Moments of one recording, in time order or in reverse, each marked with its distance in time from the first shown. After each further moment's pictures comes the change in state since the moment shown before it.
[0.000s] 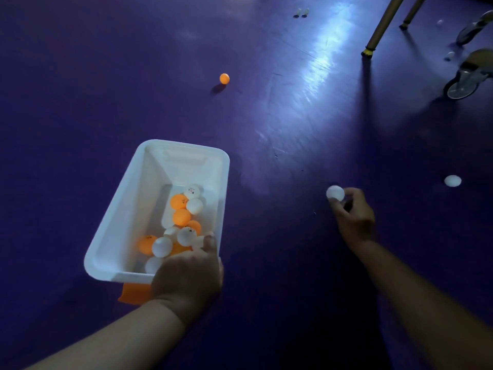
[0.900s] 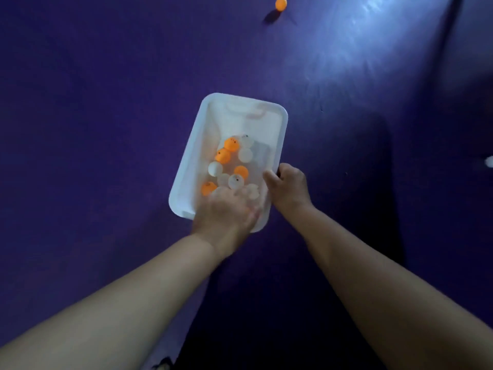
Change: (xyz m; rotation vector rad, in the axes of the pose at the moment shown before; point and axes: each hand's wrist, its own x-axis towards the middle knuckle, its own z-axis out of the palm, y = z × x) left_hand -0.028 -0.041 -0.067 -0.357 -0.036 -0.073; right_hand -0.117 -0.192 0.072 -0.025 -0.589 0.117
